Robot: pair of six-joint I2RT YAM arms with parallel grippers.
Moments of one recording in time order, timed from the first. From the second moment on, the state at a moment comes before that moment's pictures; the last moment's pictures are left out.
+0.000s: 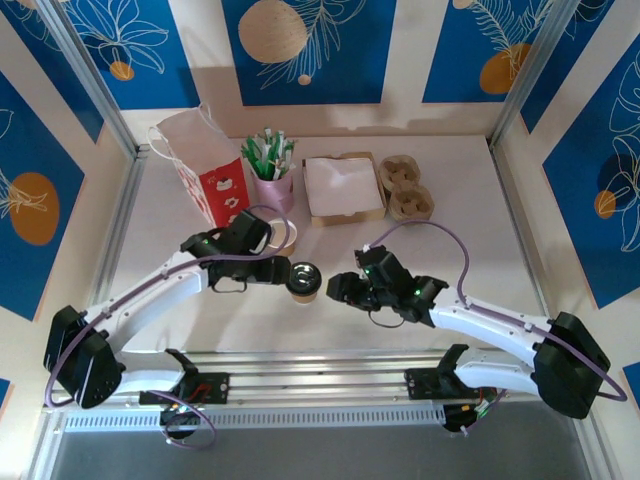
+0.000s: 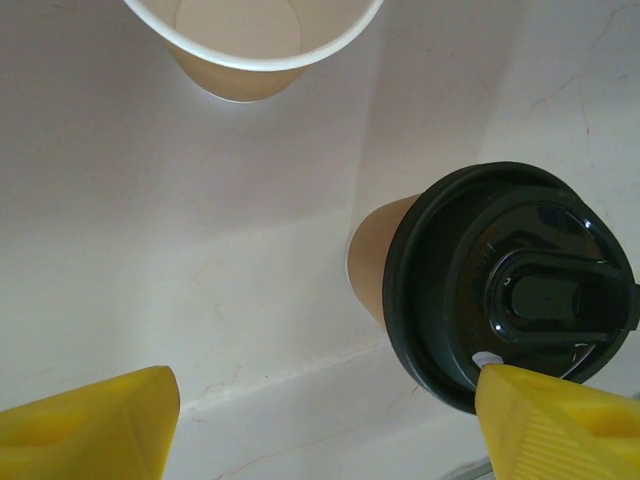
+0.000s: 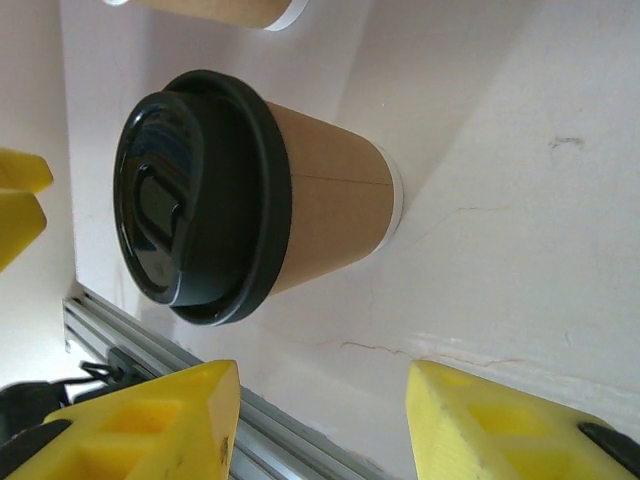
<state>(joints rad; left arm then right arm) -0.67 1.28 1.00 -0.80 0.06 -0.52 0.84 1.11 0.57 -0.20 -0.19 1.06</state>
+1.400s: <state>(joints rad) -0.67 1.34 0.84 -0.46 0.13 -0.62 0.91 1.25 0.40 0.33 -0.11 1.31</state>
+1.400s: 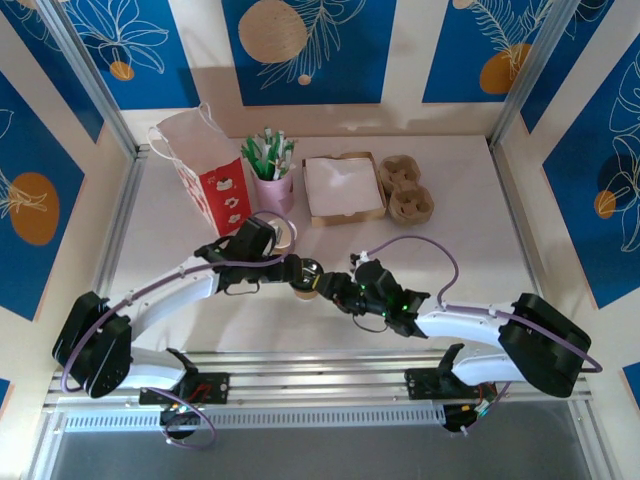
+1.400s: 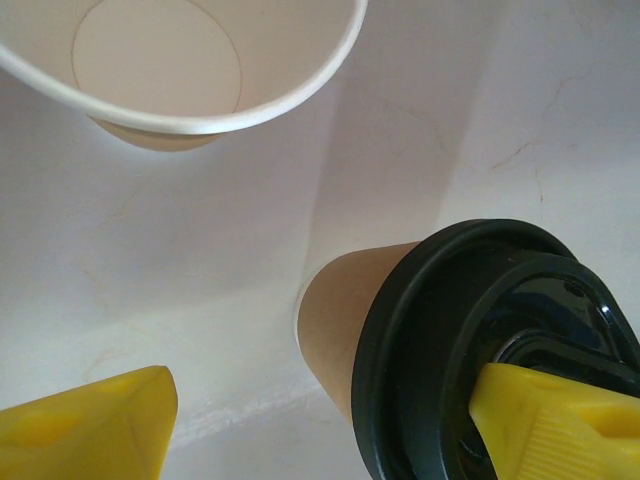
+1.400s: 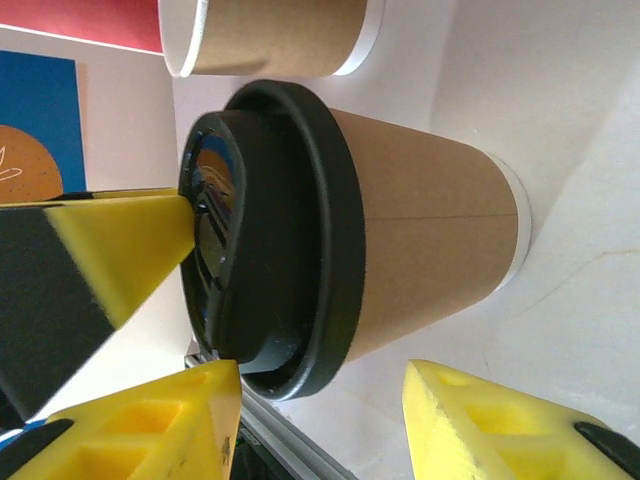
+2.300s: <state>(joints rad) -0.68 1.35 0.78 -0.34 0.16 -0.65 0.98 1.21 0.32 0.36 0.04 1.35</state>
